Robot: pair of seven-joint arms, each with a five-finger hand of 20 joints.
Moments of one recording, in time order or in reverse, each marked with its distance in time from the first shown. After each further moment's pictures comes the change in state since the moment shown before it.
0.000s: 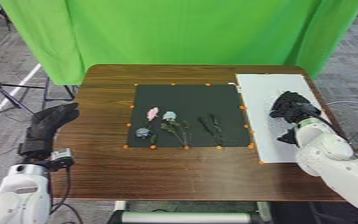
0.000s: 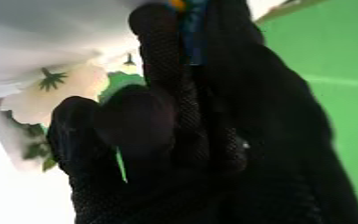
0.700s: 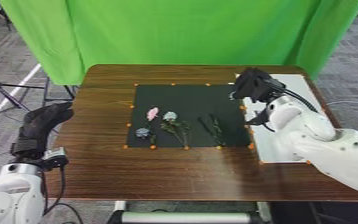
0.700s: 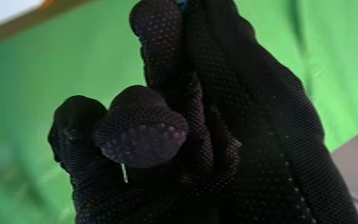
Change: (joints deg) left arm 0.9 0.0 -2.3 -0.6 -1.0 -0.5 -0.8; right arm 28.5 1.5 -27.0 -14.1 13.9 0.4 -2.1
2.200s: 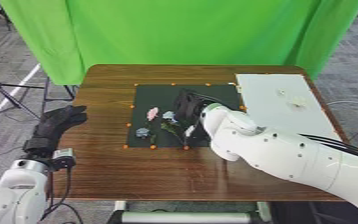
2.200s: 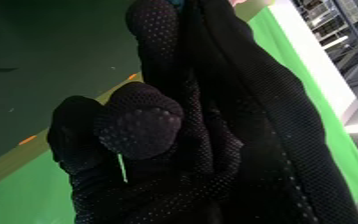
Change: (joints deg) left arm -2.1 -0.1 0.8 0.5 0.8 -7.0 -5.7; right arm 1.2 -23.7 -3.9 9.1 5.8 -9.5 6.8
